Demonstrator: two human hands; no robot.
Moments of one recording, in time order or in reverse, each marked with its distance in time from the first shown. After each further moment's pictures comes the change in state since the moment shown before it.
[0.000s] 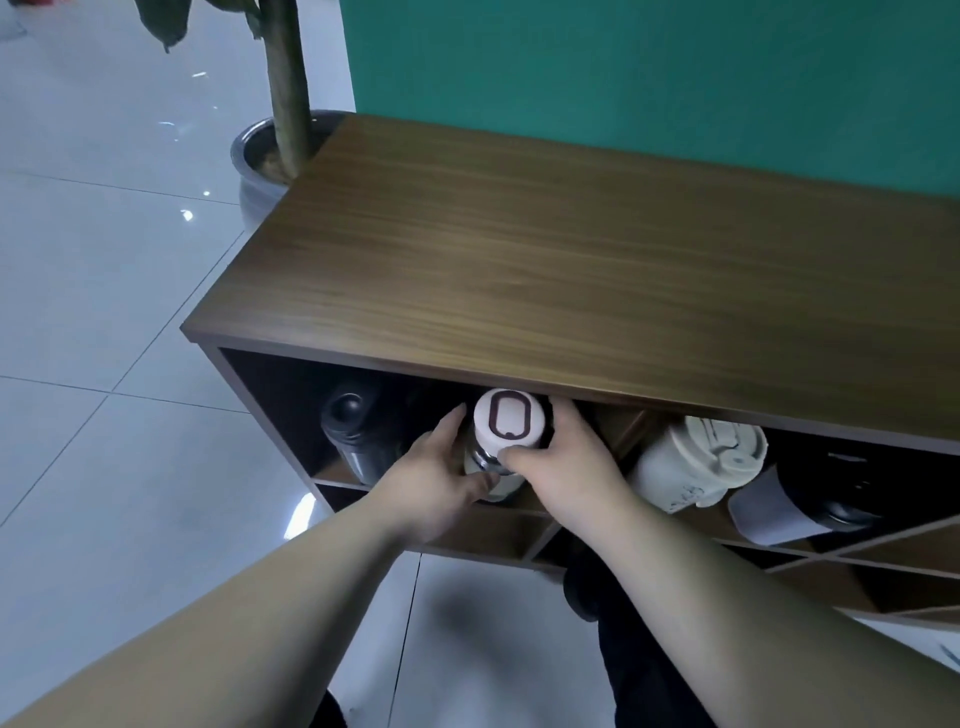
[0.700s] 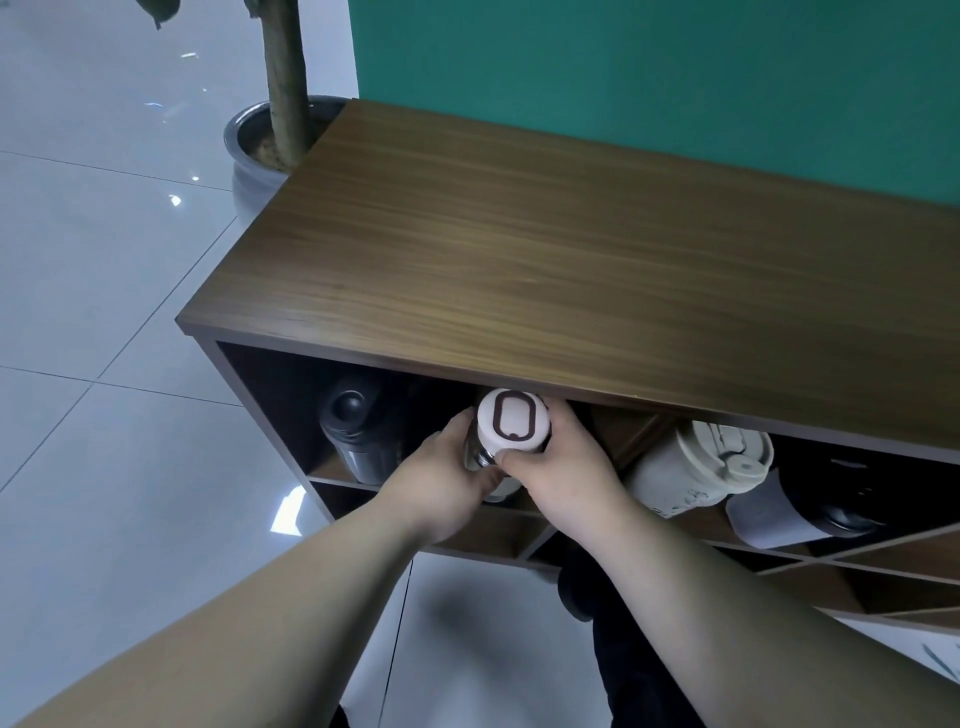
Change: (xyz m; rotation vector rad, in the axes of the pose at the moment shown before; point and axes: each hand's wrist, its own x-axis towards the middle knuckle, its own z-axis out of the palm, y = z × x) left_hand -0.002 0.007 0.002 -0.018 -0.012 0.043; right_hand 0.001 -0.003 0.007 -0.003 0.002 -0.036
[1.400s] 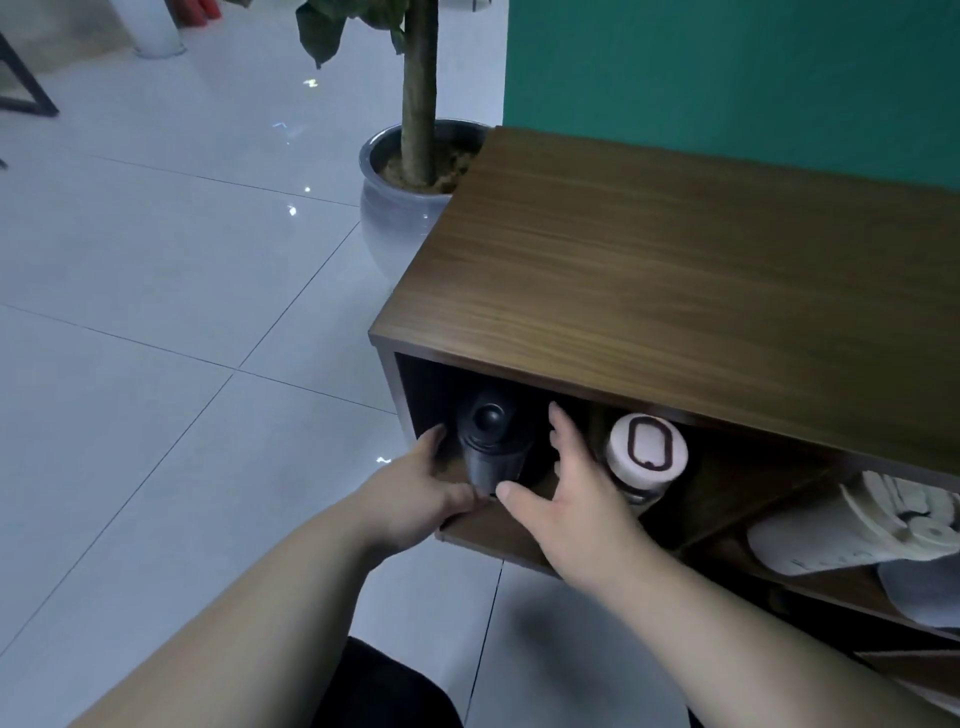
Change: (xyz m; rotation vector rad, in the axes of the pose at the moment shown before) left_hand -0.058 -0.060 -0.107 -0.114 0.052 -0.283; right_hand -0.020 -0.037 0.085 -0.045 -0.203 -0.174
